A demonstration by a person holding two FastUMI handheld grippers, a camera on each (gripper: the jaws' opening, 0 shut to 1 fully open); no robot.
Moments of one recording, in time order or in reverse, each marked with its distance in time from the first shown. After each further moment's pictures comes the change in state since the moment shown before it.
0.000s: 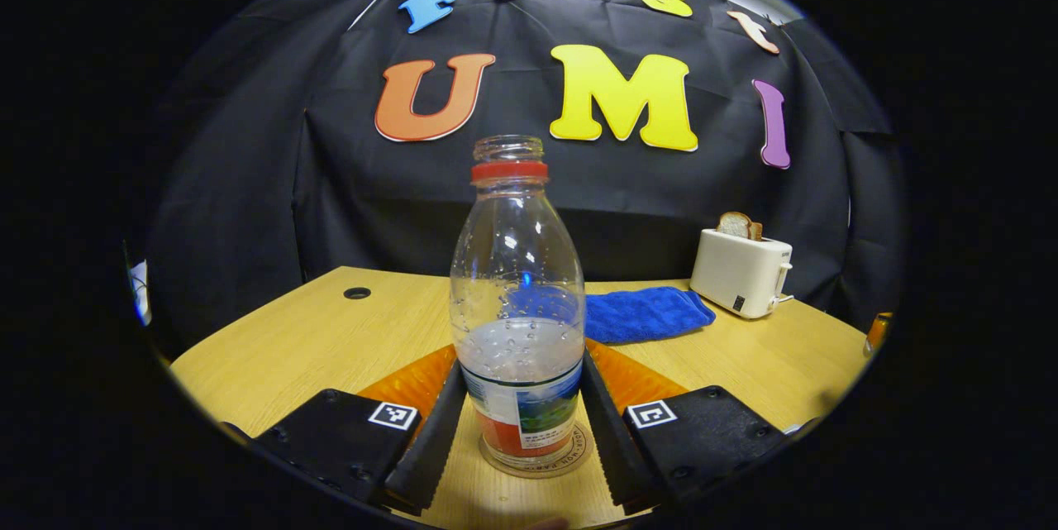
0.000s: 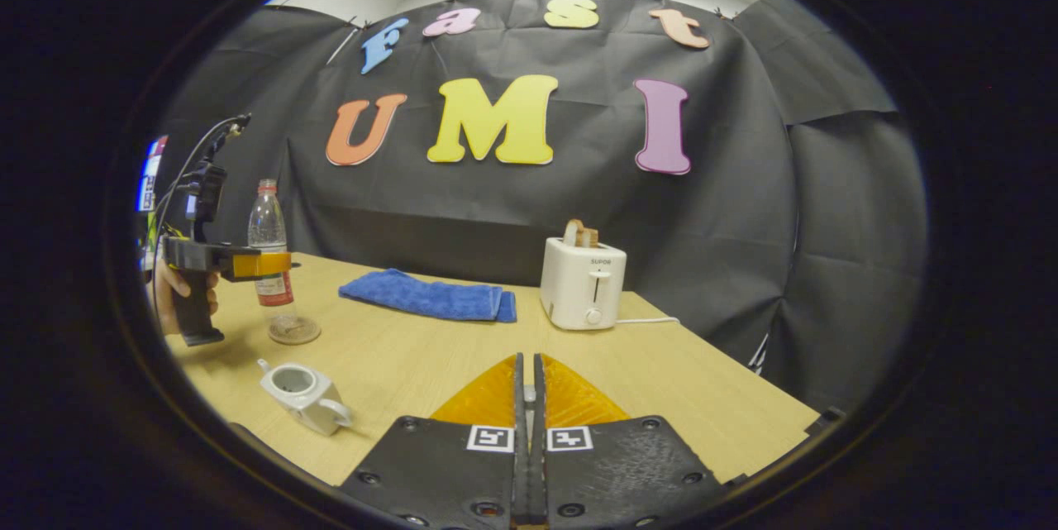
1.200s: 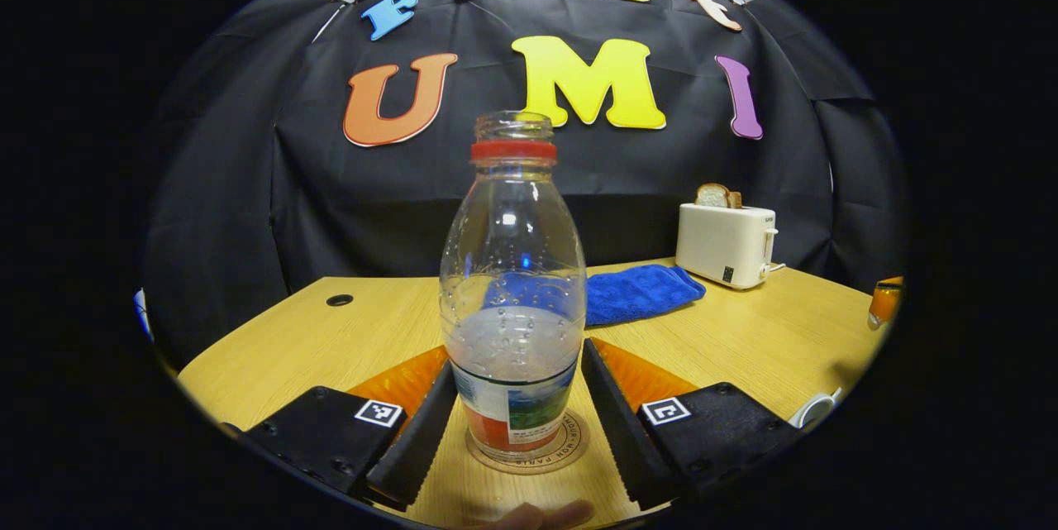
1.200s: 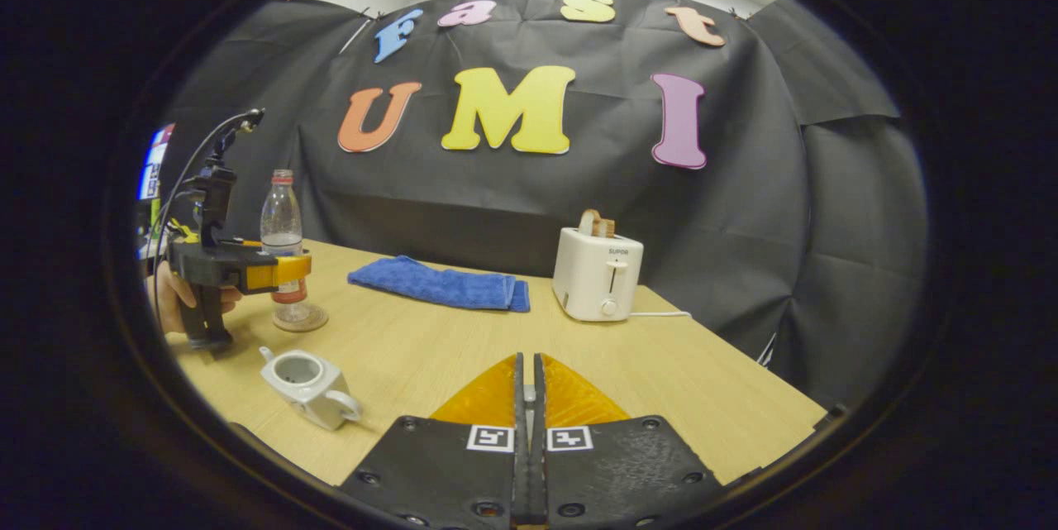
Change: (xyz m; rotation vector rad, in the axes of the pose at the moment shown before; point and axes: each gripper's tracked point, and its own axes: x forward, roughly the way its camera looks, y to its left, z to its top) left arm 0.001 -0.012 -0.023 0.082 0.010 -0.053; right arm 0.003 0.017 -0.010 -0.037 0.017 0.019
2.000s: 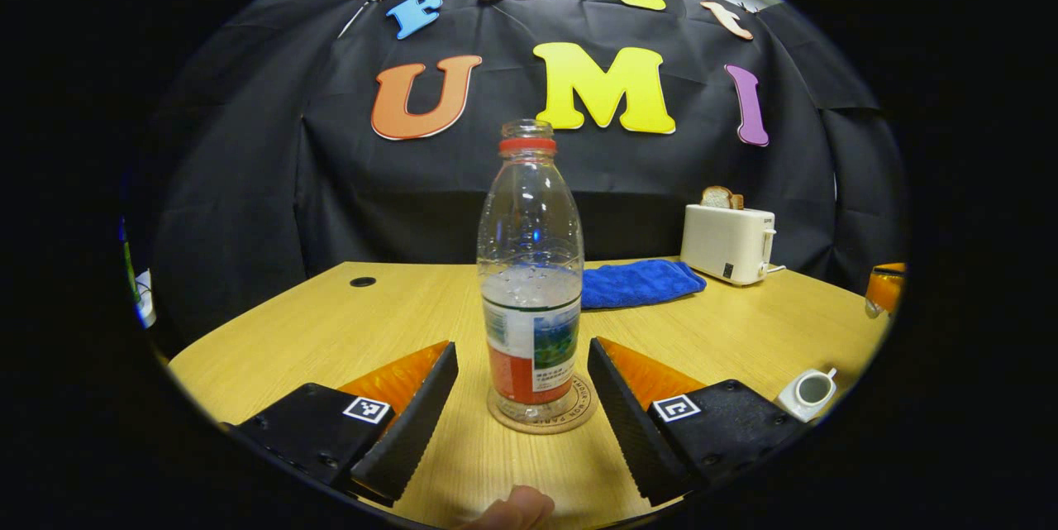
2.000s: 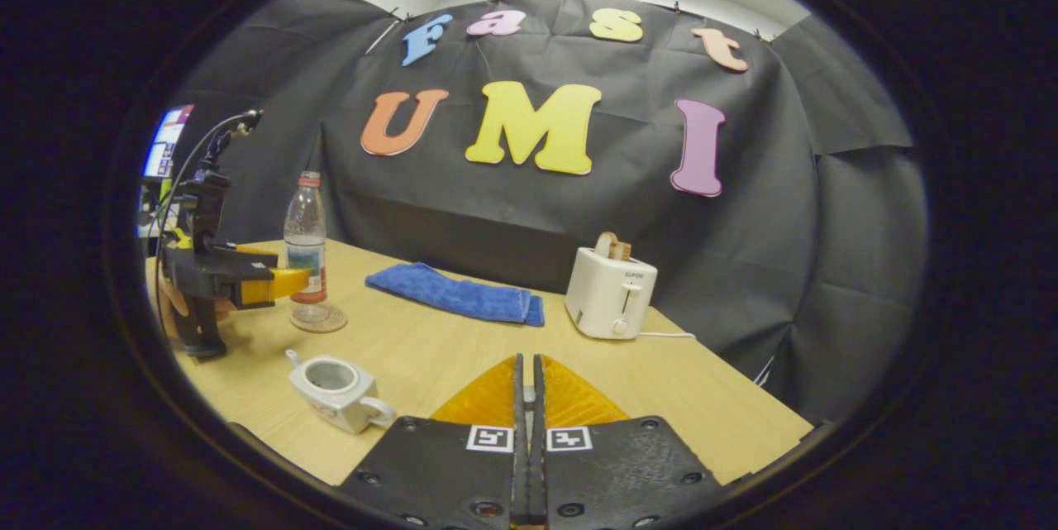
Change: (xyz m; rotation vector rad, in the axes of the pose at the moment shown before) left arm -0.055 0.019 -0.015 -0.026 -0.023 0.069; right arm -0.021 0.029 0.021 -0.063 -0.055 0.043
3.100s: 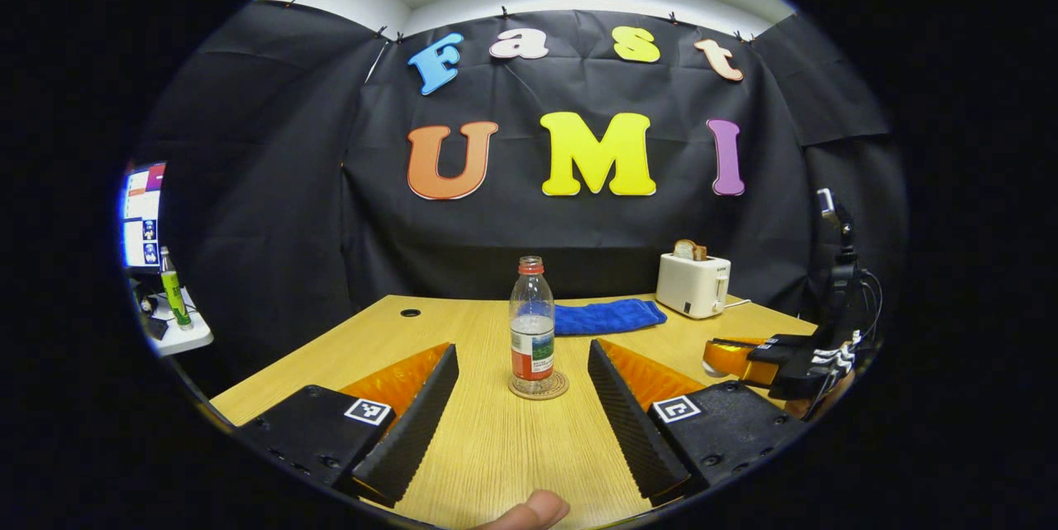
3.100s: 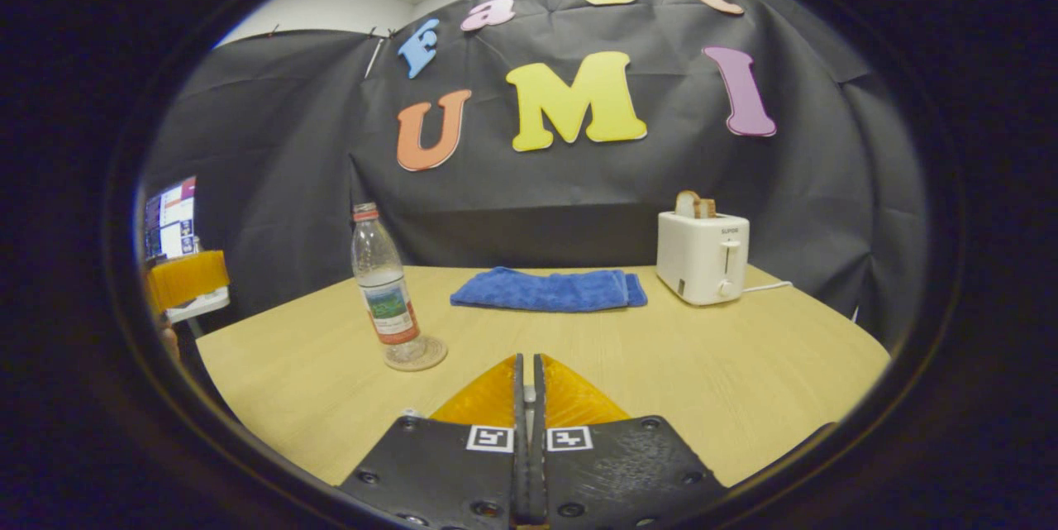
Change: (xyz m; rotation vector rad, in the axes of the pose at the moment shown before) left arm -0.162 0.000 0.082 -0.026 -0.086 0.010; right arm 0.023 0.106 0.007 0.197 0.082 0.220
